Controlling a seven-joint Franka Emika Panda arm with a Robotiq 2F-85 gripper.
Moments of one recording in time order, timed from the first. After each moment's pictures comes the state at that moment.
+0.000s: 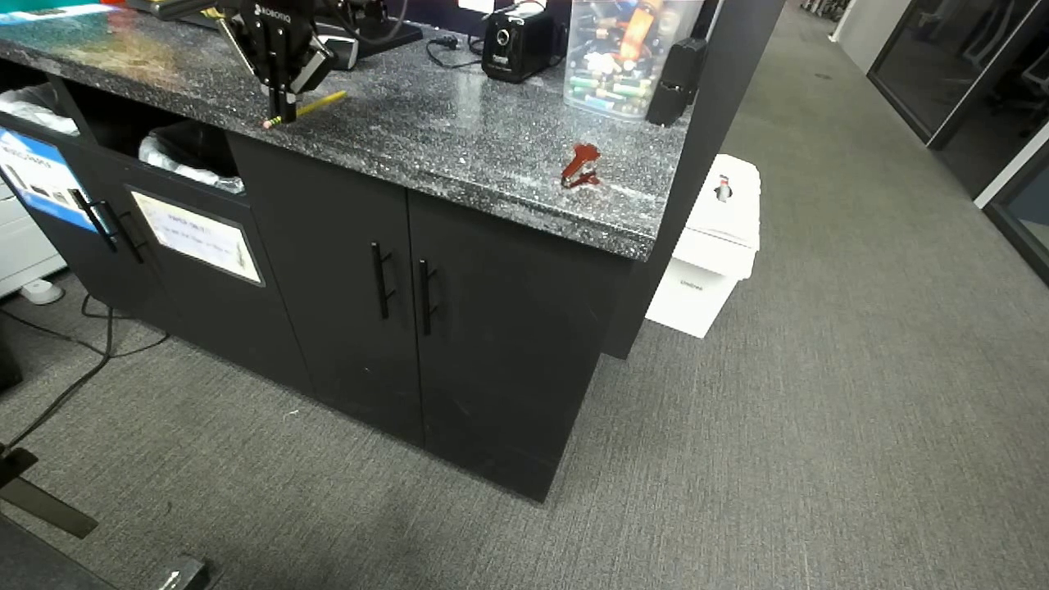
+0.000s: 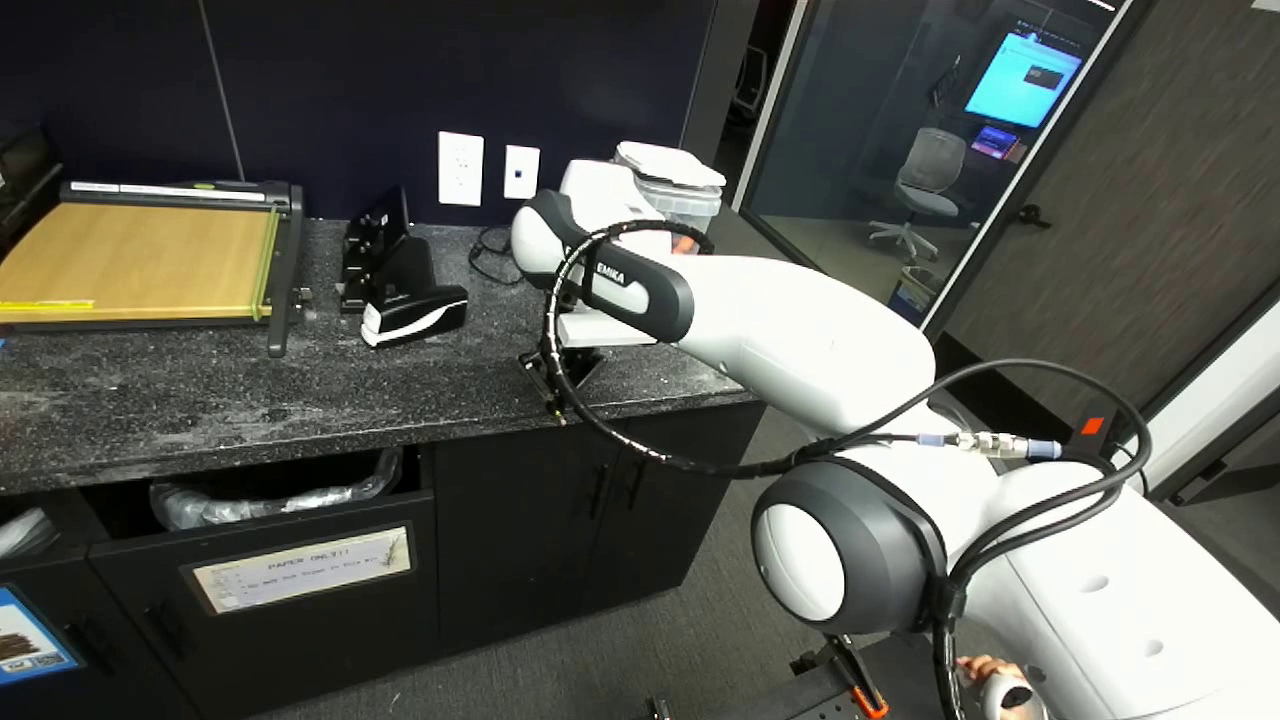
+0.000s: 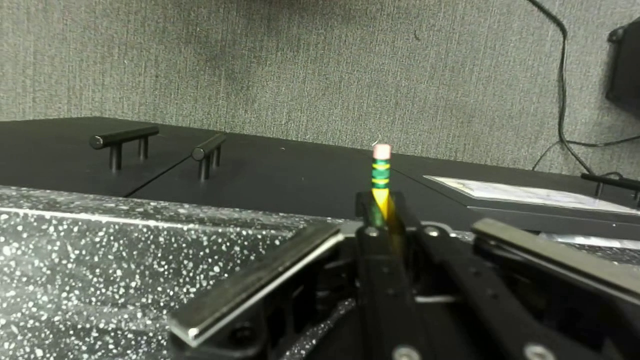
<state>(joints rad) 0.18 1.30 0.06 -0.46 0.04 1.61 0.00</state>
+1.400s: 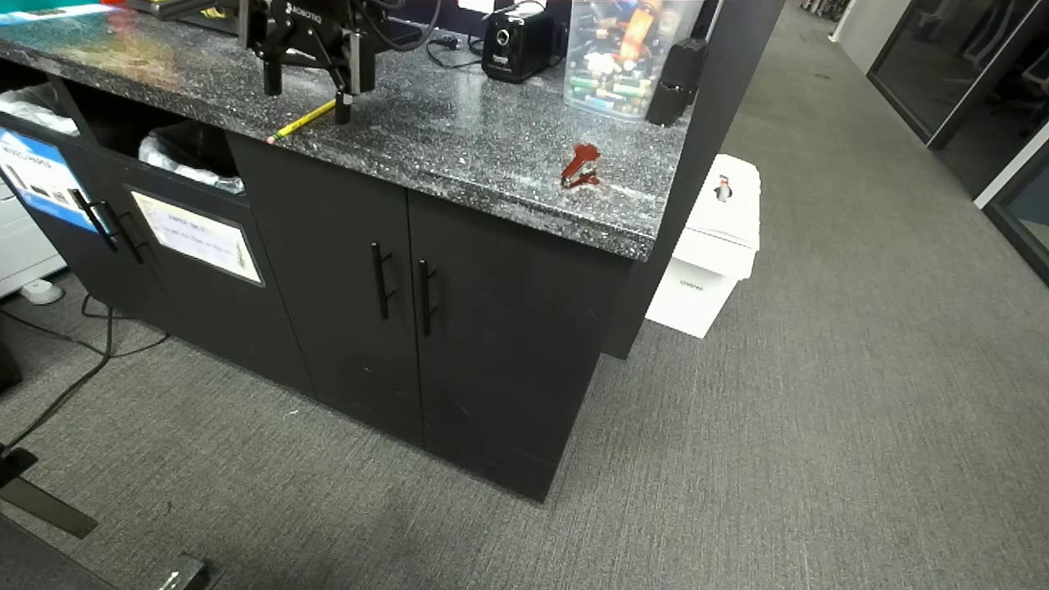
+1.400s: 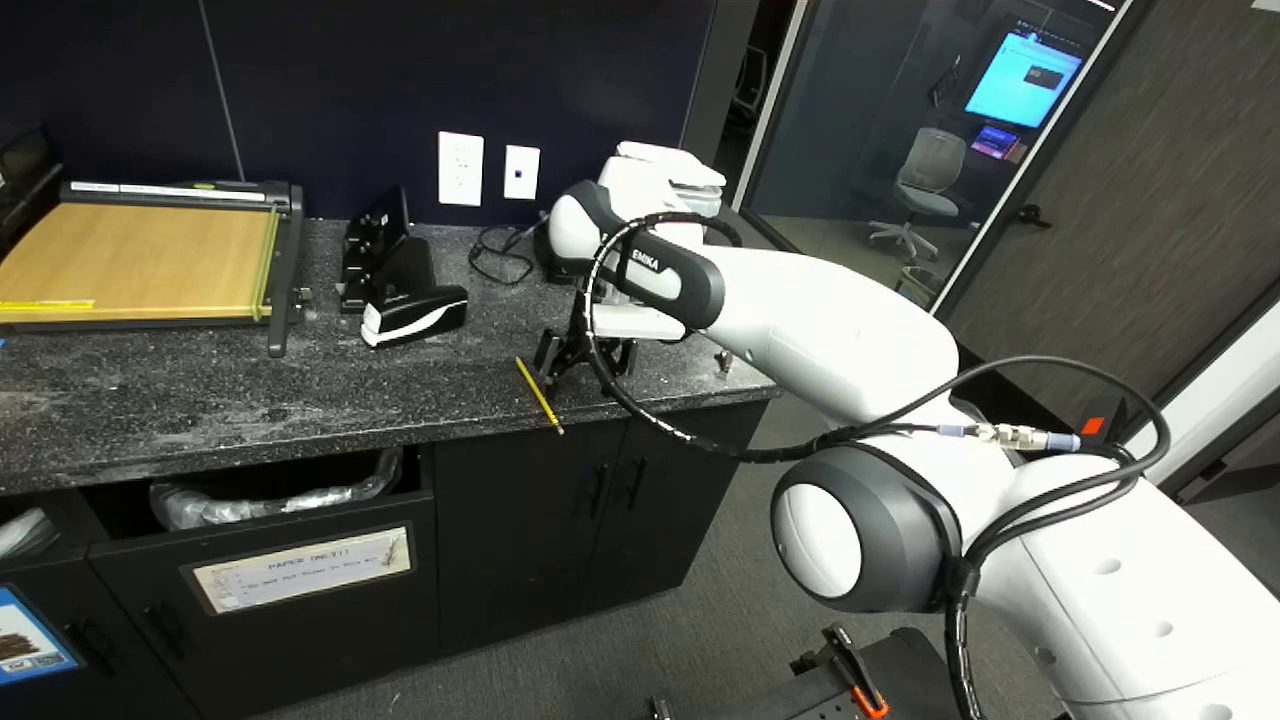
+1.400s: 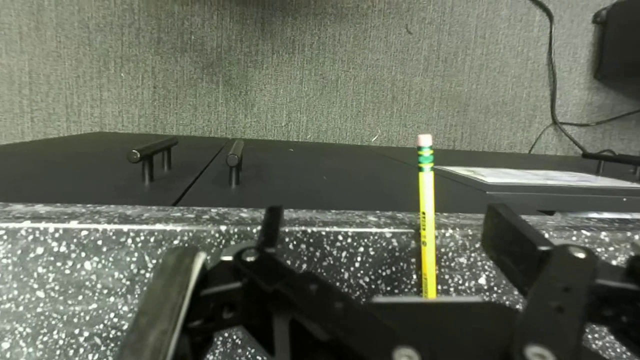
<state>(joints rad) 0.11 1.30 0.08 -0.45 0.06 1.60 0.01</state>
